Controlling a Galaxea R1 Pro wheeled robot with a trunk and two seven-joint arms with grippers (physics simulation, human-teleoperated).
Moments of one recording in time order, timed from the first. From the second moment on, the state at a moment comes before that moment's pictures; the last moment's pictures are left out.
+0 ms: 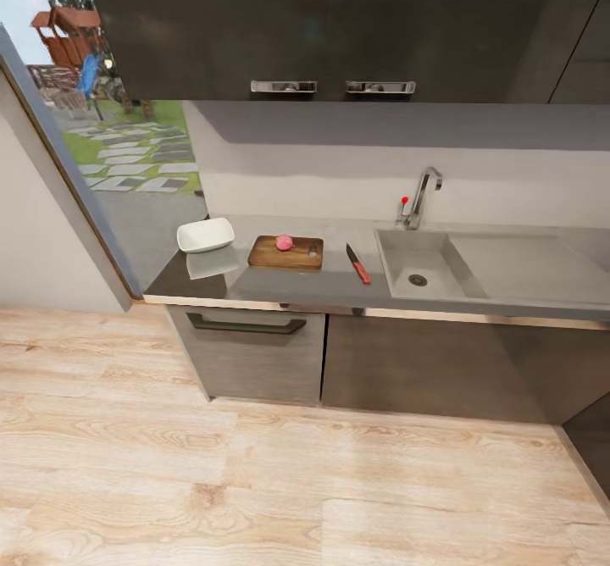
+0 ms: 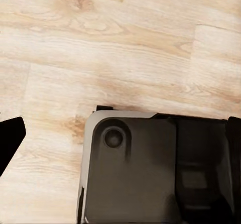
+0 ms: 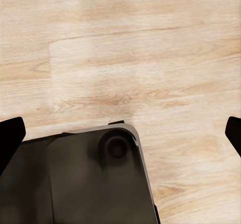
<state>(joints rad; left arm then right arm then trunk) 0.31 0.15 -0.01 -0.82 0.29 -0.22 -0.20 0.25 0.04 0.06 -0.52 -0.17 -0.66 -0.12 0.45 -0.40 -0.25</state>
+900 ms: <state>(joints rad) 0.30 0.14 -0.01 -0.69 0.29 -0.22 -0.21 0.25 0.04 0.06 -0.52 -0.17 -0.66 -0.12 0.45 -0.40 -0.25</state>
